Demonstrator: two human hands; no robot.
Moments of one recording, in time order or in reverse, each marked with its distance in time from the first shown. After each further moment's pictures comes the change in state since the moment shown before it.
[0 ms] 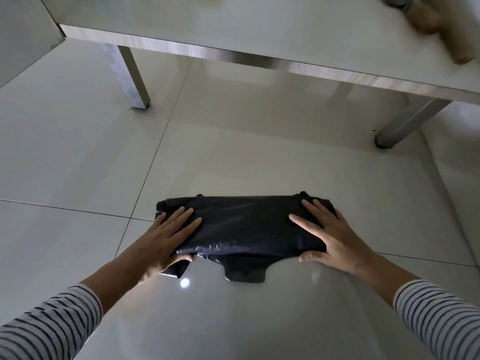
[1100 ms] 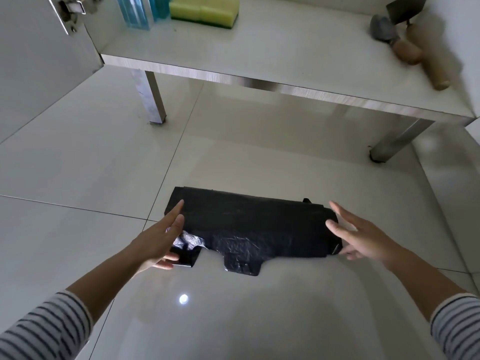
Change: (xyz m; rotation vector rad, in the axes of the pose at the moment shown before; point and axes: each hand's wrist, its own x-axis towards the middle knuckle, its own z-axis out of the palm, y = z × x) left_hand -0.005 0.030 -0.071 -1.029 -0.106 -0.906; right_hand -0.012 -0.037 -0.090 0.735 -0.161 0.787
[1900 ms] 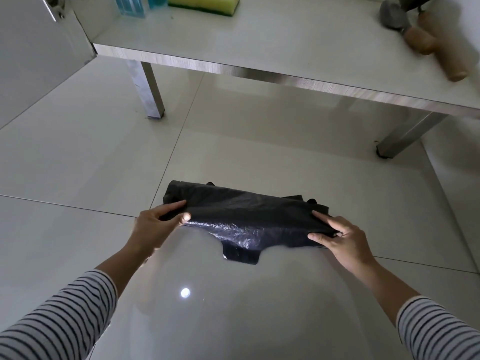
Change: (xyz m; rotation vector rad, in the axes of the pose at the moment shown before) left_hand 0.033 -0.013 0.000 -0.199 0.277 0.146; right_hand 0.040 0.032 0.059 0.123 0.314 -0.367
